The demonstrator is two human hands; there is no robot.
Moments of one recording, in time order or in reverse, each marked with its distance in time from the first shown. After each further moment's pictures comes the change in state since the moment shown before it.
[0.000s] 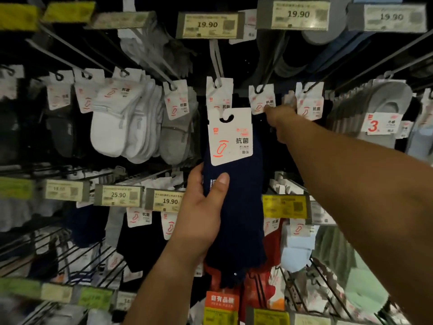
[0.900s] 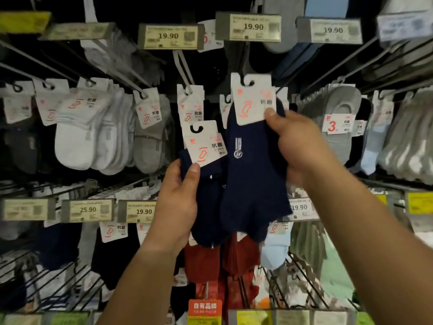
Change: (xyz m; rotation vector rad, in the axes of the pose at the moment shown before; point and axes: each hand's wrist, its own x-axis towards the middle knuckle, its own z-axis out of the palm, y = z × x) left_hand 0.018 0.011 0.020 -0.097 0.002 0.029; right_hand -0.168 -0.005 -0.077 0.599 -0.166 -0.088
